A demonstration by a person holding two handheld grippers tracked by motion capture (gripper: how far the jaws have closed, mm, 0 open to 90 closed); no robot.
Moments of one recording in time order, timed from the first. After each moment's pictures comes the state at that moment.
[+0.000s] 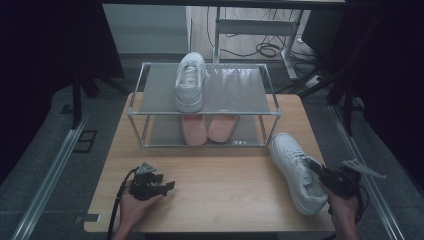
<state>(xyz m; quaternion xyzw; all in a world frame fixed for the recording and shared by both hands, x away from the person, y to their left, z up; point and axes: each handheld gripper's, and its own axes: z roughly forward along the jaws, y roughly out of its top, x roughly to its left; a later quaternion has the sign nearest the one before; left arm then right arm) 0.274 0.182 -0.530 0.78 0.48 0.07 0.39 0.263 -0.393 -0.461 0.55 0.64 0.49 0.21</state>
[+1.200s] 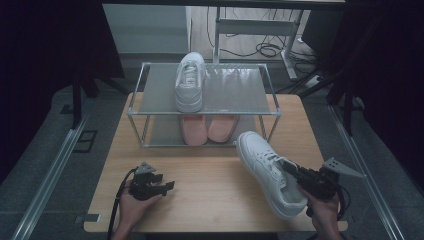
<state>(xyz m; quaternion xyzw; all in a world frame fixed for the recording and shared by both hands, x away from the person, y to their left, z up) 0.274 0.182 -0.530 0.78 0.48 0.07 0.39 0.253 -0.324 -0.438 0.46 0.66 0.58 0.13</state>
